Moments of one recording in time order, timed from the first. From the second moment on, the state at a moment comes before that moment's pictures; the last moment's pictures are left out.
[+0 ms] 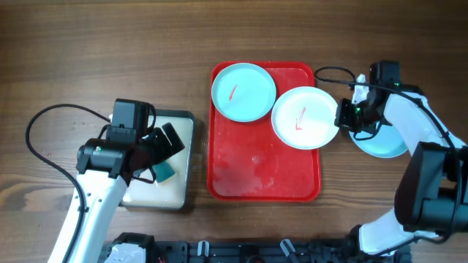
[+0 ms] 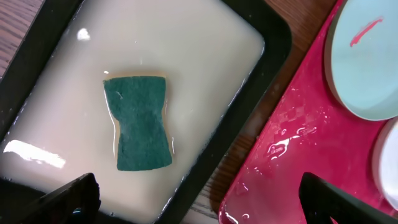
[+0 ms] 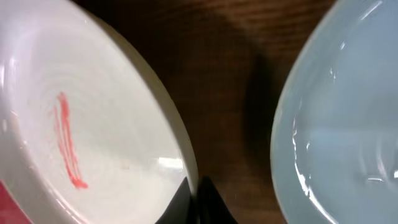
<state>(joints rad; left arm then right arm) -0.15 1.13 0.91 -1.00 0.05 -0.68 -0.13 1.76 1.09 -0.78 -0.27 0.13</state>
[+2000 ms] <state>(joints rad) -0.14 1.60 0.89 -0.75 -0.13 -0.59 0.34 1.33 0.95 -0.81 -0.19 0.28</state>
